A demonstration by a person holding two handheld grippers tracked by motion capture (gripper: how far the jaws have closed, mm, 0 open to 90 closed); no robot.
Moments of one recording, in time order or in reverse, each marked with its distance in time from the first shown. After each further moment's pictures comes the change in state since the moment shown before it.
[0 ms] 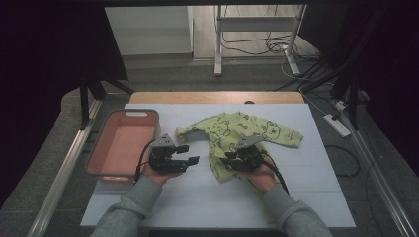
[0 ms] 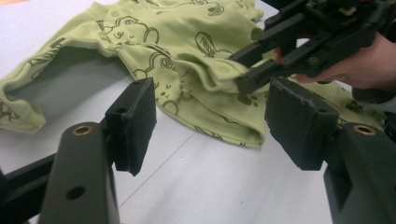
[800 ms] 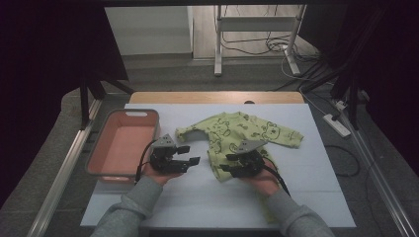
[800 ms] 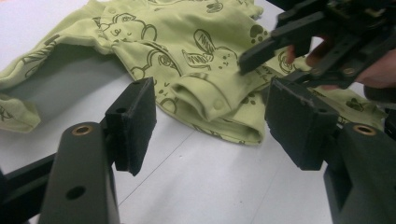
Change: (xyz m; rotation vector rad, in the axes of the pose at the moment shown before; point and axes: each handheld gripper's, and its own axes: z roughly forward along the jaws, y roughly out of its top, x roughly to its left) left arm -0.001 0.000 0.004 0.012 -0.005 0.001; right arm 0.012 -0.003 -0.008 0.011 0.005 -0.038
